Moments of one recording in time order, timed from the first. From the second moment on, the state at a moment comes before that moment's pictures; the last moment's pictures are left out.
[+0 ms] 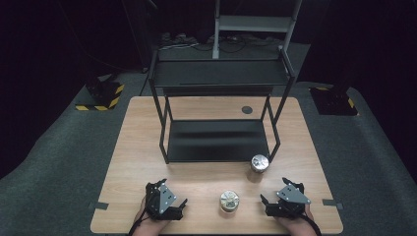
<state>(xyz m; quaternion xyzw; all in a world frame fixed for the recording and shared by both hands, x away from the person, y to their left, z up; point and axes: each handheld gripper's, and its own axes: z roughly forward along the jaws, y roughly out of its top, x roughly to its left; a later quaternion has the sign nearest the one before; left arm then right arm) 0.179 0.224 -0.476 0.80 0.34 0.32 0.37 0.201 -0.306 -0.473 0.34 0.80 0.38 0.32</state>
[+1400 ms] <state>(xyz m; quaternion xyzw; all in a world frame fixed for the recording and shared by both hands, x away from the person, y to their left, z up) 0.172 0.229 -0.465 0.79 0.34 0.30 0.40 0.201 -0.305 -0.473 0.34 0.80 0.38 0.33</state>
